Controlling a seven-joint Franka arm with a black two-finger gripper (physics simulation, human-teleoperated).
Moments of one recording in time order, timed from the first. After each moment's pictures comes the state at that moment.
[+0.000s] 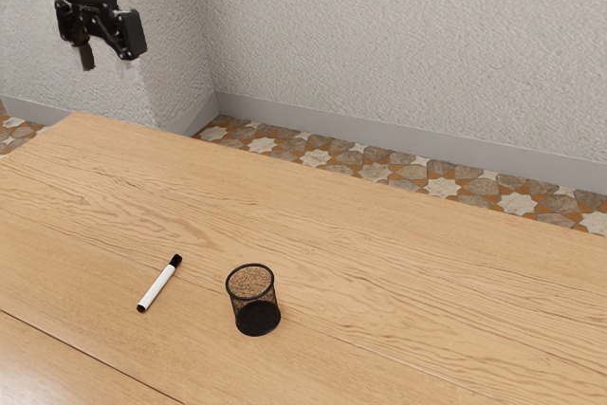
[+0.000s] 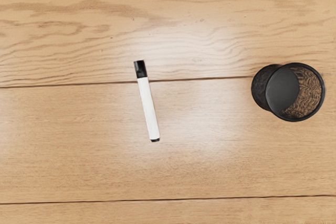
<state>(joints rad) 0.29 -0.01 -0.21 -1.35 0.06 1.26 0.13</state>
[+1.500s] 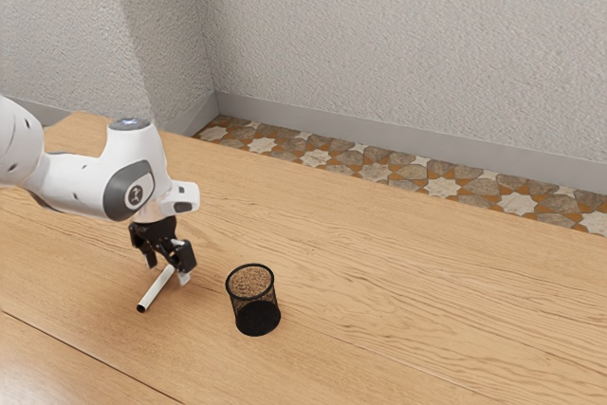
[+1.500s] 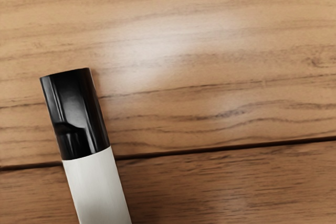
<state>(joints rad) 0.15 0.22 0.02 -2.26 0.02 2.41 0.25</state>
